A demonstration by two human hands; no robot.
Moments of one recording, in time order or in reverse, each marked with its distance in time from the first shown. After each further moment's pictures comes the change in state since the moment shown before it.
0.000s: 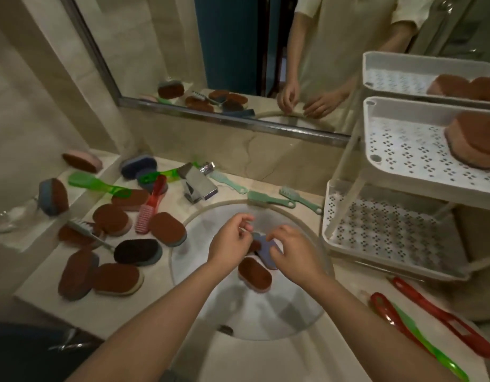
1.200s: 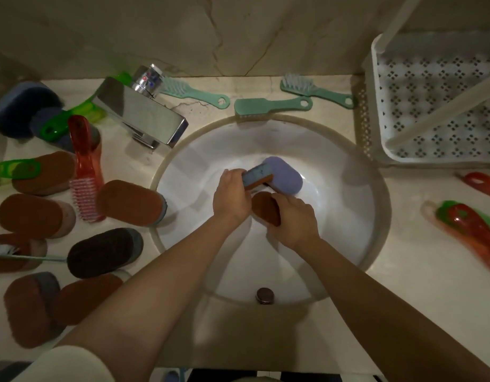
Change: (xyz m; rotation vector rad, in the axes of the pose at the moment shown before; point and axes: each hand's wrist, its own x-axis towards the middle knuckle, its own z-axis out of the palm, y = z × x) left_hand 0.089 -0.145 0.057 0.446 -0.338 -0.036; right_hand 0.005 0.057 0.185 -0.114 -0.243 0.547
